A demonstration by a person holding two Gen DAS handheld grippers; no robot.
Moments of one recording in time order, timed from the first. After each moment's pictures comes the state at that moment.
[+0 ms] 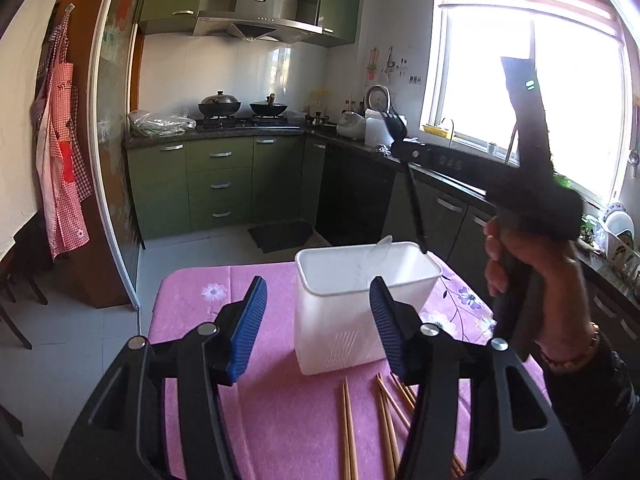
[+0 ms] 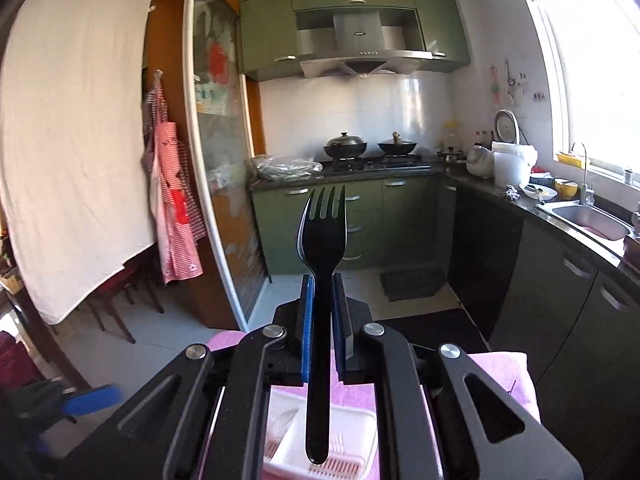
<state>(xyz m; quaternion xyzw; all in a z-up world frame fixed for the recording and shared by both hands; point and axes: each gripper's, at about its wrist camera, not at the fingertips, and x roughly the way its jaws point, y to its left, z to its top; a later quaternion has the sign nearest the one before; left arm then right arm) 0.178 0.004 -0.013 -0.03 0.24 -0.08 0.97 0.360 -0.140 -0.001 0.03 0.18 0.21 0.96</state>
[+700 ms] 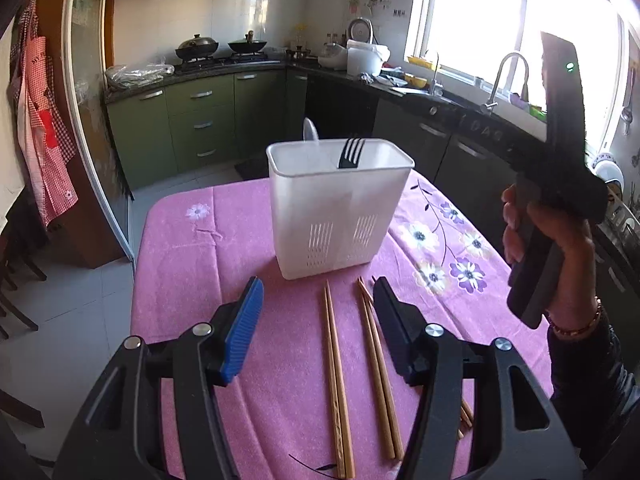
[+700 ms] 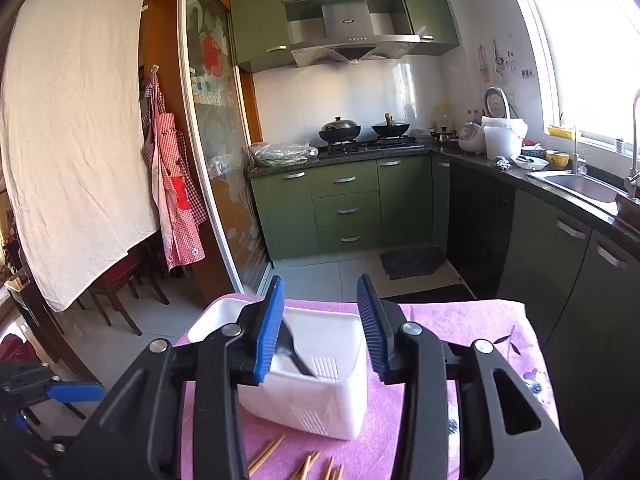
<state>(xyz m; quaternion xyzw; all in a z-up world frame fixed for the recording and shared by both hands) 0.150 -0.014 -0.040 0.00 0.37 -0.11 0.92 0.285 -0.189 -0.046 0.04 0.19 0.21 0.96</state>
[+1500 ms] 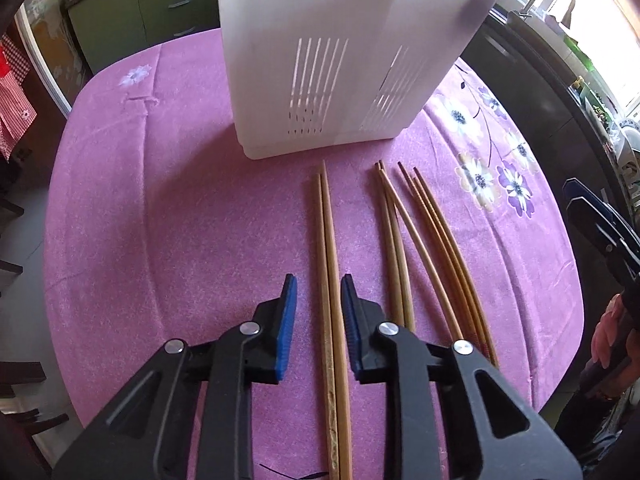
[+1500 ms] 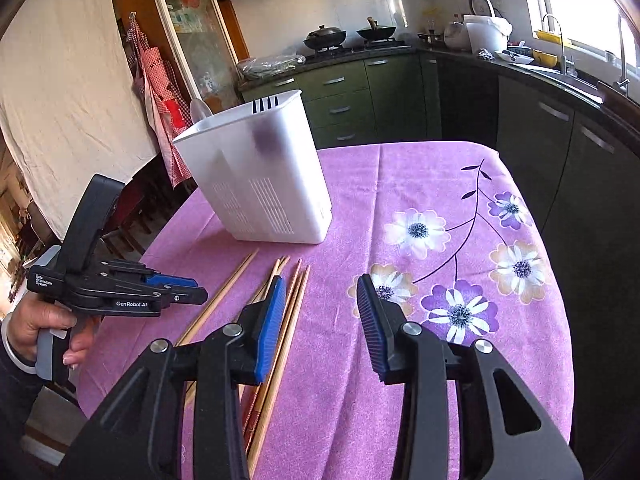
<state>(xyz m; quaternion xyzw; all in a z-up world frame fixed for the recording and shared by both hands) 0.227 -0.039 -0.152 0.00 0.58 -0.12 0.81 0.204 -0.261 -0.151 0.05 0.36 0.22 0.91</state>
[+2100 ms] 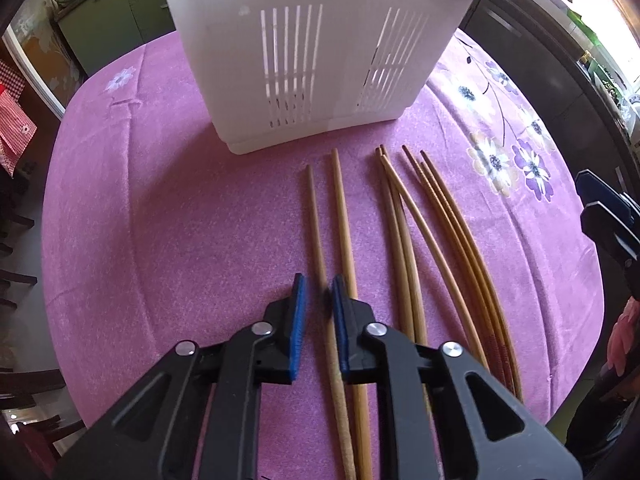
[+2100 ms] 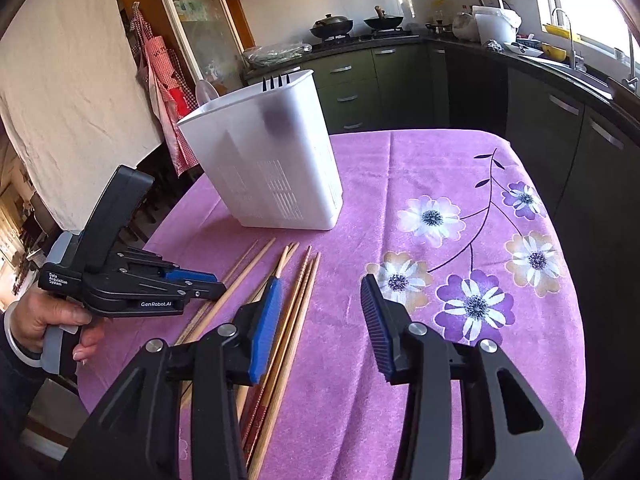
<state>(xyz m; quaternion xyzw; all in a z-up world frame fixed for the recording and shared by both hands) 0.245 -0.067 -0.173 0.04 0.59 -0.11 0.80 0.210 -0.246 -0.154 0.04 0.38 0.23 0.89</state>
